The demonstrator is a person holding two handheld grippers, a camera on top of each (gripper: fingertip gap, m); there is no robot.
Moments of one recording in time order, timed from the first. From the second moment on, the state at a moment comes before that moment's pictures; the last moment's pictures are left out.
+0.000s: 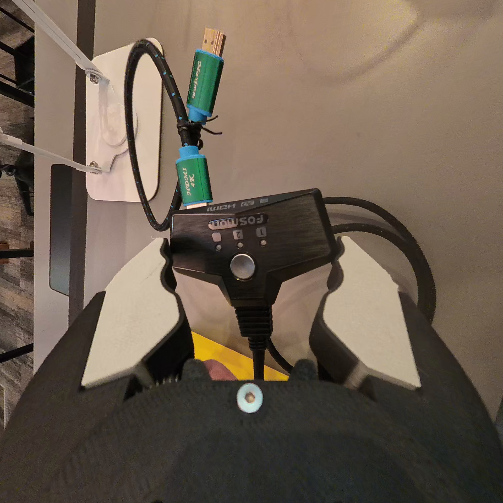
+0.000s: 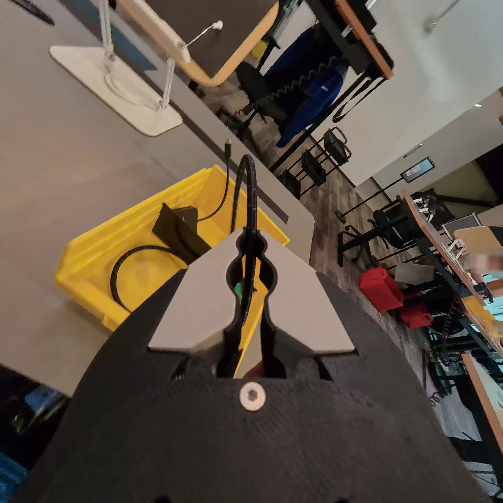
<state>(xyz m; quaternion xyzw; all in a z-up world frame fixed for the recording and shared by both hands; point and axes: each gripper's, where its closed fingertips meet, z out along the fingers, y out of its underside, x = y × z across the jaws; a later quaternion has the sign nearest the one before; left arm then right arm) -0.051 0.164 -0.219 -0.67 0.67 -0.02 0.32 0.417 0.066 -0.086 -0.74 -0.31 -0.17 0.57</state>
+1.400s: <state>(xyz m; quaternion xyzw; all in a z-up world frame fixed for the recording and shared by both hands) -0.038 0.225 -0.293 -0.75 0.63 0.02 0.22 0.391 0.083 -0.231 -0.85 -0.35 -0.01 0.39</state>
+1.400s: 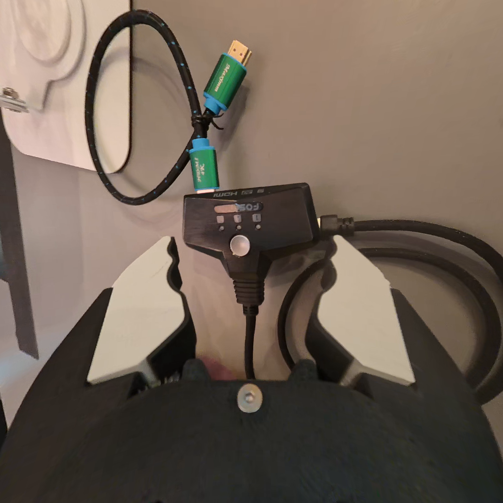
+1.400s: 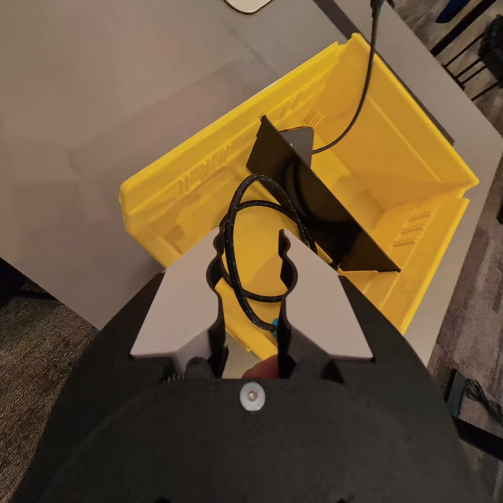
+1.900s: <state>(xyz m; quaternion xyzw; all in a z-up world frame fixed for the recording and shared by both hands) -0.030 0.221 -0.321 -0.75 0.65 -0.01 0.15 0.331 0.073 -0.161 -0.77 -0.37 -0.04 0.52</state>
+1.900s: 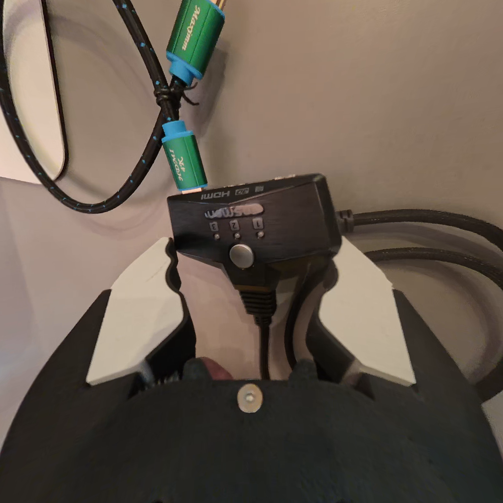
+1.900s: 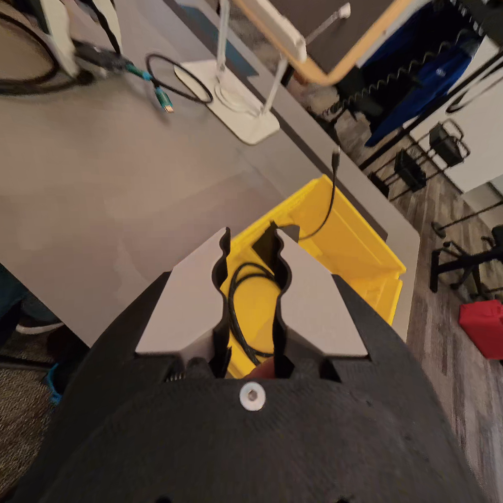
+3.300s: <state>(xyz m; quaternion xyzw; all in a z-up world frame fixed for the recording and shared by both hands) 0.037 0.157 -0.291 -0.72 0.68 -0.10 0.10 0.038 0.154 -0.241 -0.39 -0.64 -0.29 0.60</state>
